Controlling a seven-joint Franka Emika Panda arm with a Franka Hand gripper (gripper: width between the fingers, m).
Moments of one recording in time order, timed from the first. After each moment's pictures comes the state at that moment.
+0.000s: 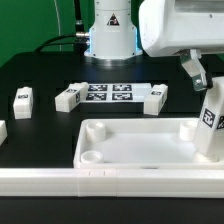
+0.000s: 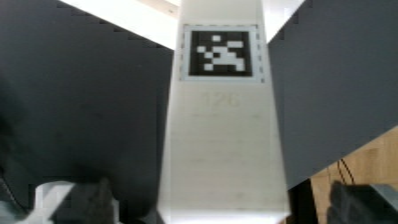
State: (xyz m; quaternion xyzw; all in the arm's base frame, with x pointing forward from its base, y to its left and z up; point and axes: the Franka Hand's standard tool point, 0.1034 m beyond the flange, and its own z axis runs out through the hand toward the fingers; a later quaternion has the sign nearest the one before) arm 0.664 0.110 0.137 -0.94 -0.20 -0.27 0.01
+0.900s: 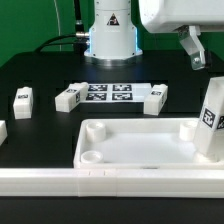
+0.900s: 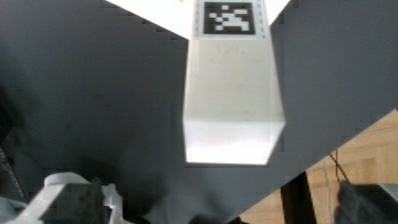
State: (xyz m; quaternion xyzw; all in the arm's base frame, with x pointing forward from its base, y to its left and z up) arm 0.665 0.107 0.164 -0.95 -0.21 -0.25 0.00
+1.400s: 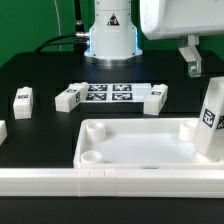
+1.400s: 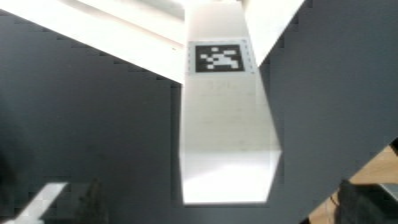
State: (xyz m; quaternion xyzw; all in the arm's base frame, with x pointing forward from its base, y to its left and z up) arm 0.654 0.106 0.149 -0.98 -0.19 -0.11 0.01
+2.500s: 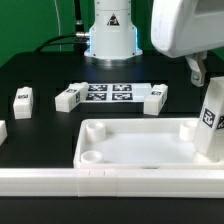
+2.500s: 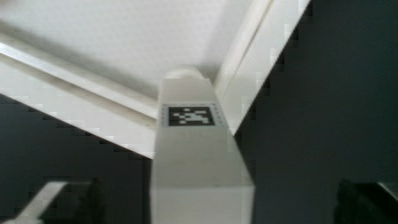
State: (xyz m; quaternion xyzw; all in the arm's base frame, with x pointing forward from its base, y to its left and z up) arm 0.658 0.107 0.140 -0.98 -0.21 0.03 0.02
